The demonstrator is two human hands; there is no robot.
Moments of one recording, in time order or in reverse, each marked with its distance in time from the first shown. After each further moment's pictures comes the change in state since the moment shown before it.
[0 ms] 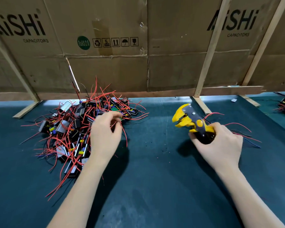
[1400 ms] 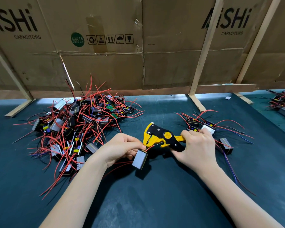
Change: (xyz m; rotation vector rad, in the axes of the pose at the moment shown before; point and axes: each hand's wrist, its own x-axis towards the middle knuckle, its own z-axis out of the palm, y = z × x) left_hand -0.017 0.017 0.021 -0.674 -0.888 -0.629; right_hand -0.017 -0.014 0.023 -0.148 0.042 -0.495
